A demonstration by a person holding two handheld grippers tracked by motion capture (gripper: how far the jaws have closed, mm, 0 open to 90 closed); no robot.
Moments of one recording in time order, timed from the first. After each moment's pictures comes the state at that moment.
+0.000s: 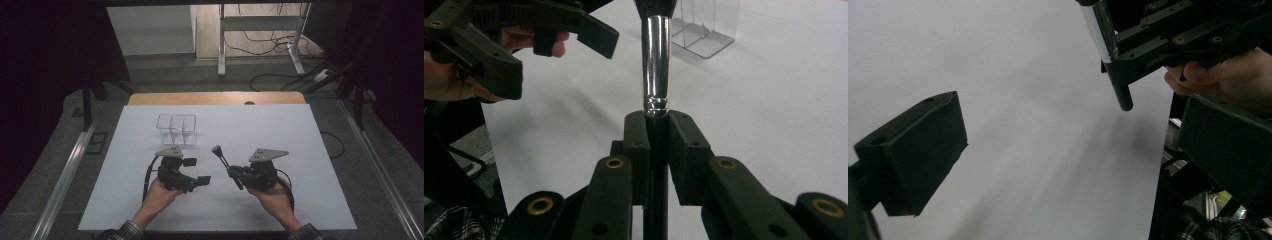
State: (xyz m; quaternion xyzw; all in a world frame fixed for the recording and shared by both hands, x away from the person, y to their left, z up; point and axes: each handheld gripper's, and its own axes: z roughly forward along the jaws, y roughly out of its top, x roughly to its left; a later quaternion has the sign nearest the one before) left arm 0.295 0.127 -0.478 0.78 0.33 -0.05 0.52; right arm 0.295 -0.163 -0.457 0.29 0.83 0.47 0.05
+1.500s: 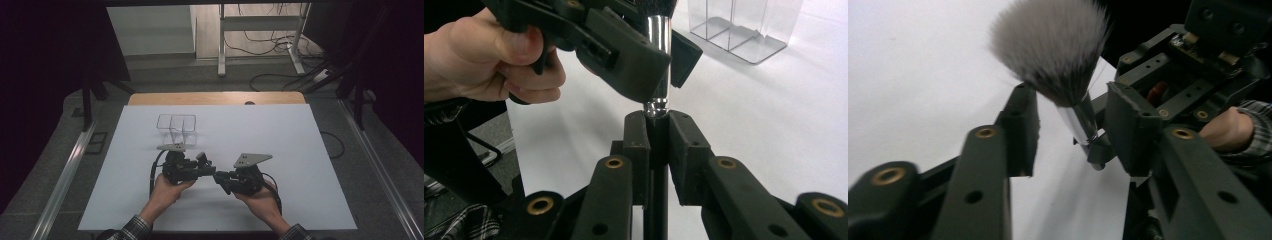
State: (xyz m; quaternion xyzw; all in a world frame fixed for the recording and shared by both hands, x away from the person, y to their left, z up) left arm 0.308 0.121 -0.479 0.76 0.32 -0.12 0.56; right arm 0.286 -0.130 -0.464 0.26 0.84 0.48 0.03
